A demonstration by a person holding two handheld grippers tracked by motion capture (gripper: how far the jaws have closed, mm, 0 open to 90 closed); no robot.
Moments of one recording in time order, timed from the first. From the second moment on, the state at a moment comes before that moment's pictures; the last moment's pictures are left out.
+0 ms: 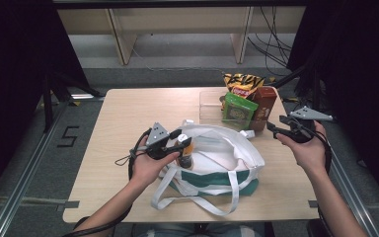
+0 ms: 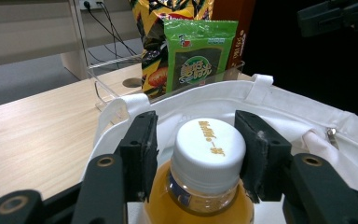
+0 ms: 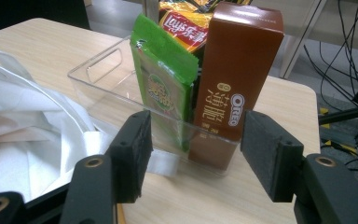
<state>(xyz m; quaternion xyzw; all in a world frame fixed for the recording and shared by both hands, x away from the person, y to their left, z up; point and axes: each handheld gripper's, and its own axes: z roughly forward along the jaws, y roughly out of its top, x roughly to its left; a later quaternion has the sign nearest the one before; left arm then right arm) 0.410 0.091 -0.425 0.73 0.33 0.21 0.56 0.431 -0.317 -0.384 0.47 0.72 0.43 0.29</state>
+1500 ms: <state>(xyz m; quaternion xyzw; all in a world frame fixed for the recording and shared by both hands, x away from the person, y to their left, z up) 0.412 0.084 -0.401 0.72 0.30 0.20 0.59 0.433 -0.315 -0.389 0.47 0.73 0.42 0.28</state>
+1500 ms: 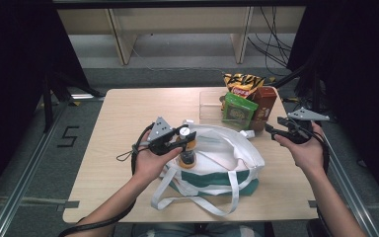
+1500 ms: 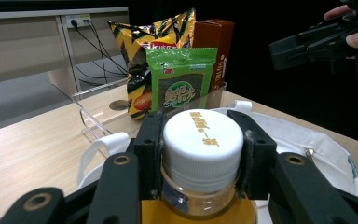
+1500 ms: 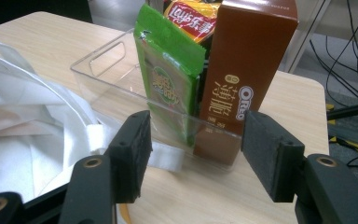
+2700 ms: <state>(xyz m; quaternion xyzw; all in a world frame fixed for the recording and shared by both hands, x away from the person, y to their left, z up) 0.430 0.062 -0.367 0.72 0.27 0.19 0.61 0.433 -0.319 -0.384 0.47 0.71 0.43 0.28</state>
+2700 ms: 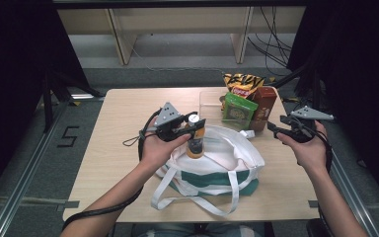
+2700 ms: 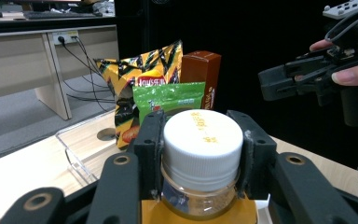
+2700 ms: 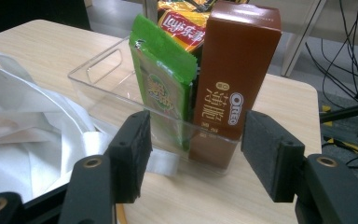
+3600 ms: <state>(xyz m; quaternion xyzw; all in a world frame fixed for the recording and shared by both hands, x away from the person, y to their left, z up) 0.444 0.043 -0.349 0.71 0.27 0.18 0.63 0.434 -0.320 -0.385 0.47 0.71 0.43 0.29</state>
